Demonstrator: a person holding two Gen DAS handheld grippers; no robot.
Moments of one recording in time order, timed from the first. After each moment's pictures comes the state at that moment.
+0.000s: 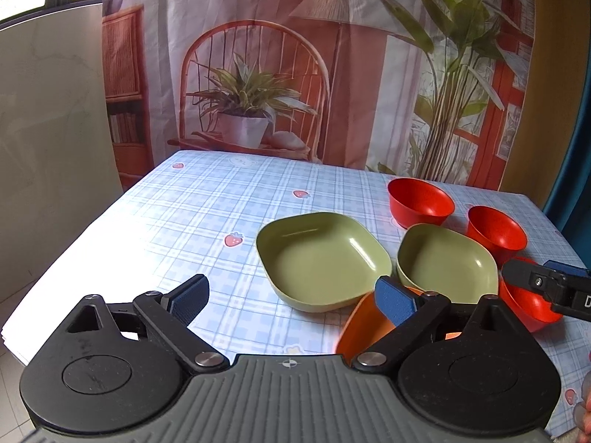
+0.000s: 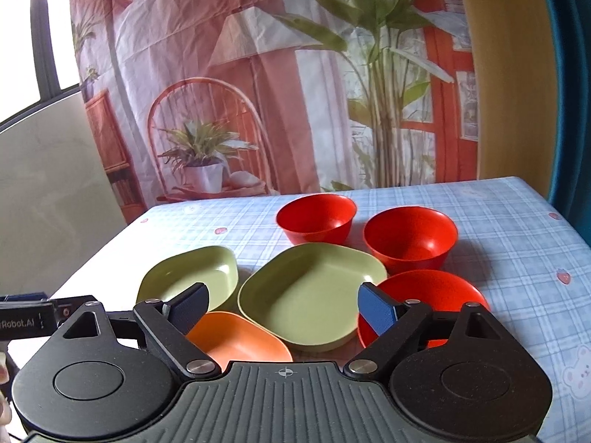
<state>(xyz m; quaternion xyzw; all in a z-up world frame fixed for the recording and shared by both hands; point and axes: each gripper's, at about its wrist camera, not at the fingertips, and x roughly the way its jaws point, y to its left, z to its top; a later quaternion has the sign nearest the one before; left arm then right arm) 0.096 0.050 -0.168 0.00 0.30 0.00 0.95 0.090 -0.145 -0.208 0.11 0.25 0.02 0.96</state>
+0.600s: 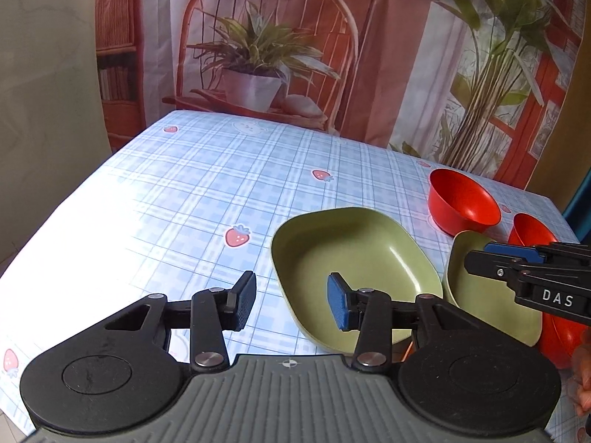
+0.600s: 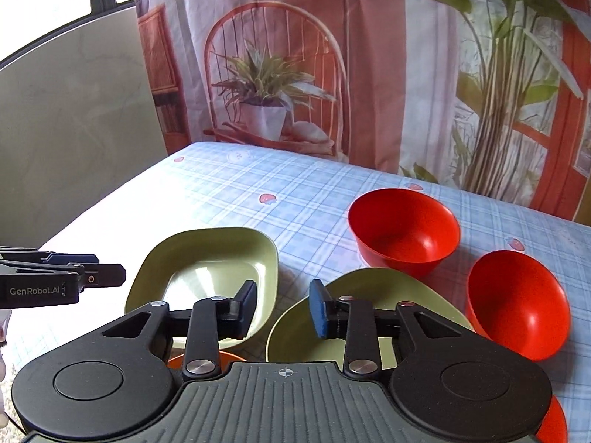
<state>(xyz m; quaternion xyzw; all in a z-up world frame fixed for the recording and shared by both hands) 0.180 0.079 -0.205 -0.05 0.37 -0.01 0.93 0.228 -0.103 -0.220 0.01 0.33 0.12 0.94</state>
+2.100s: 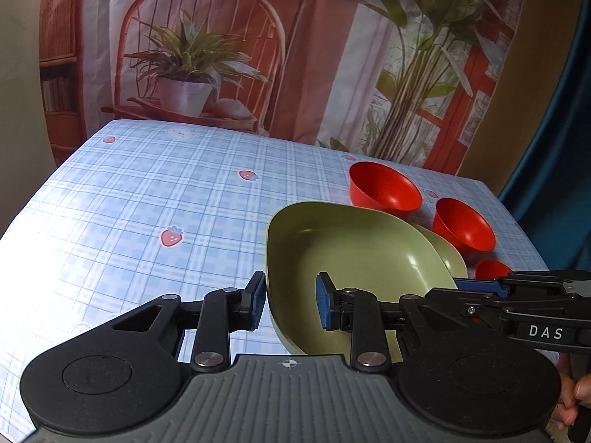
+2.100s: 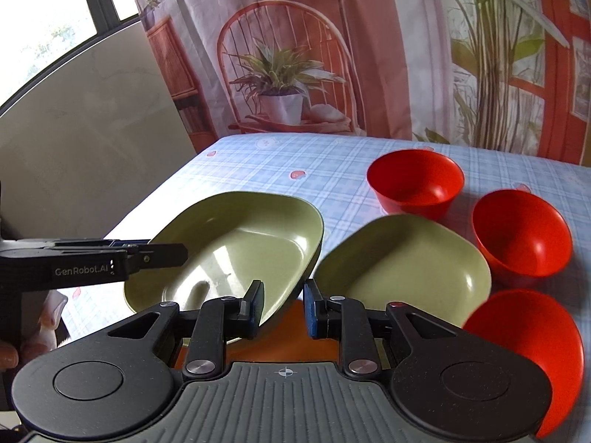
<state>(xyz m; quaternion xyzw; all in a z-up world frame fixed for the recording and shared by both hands) 0.152 0.055 -0.185 -0.05 0.36 -0.12 0.92 0.159 -0.119 -0.204 0.09 0.35 0.15 0.92</state>
